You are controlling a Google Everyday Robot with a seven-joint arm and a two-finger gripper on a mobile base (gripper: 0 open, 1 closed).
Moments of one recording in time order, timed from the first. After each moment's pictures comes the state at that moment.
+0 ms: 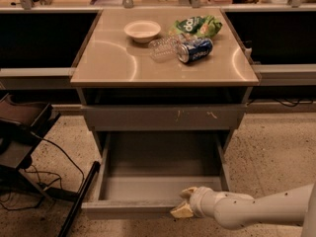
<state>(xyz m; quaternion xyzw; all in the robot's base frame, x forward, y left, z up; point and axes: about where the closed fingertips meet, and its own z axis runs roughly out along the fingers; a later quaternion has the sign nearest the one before) 0.464 -0.104 0.403 -0.41 0.84 0.12 0.33</state>
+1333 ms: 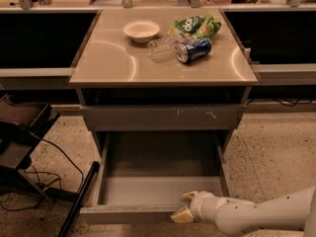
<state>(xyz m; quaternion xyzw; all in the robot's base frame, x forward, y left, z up) 0.452 -0.104 0.408 -0.40 0.84 0.12 0.34</state>
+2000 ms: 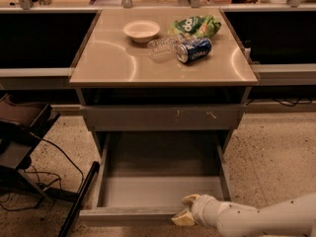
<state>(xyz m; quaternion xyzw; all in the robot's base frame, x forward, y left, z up) 0.441 -0.106 0.411 -0.40 0.84 0.12 0.34</state>
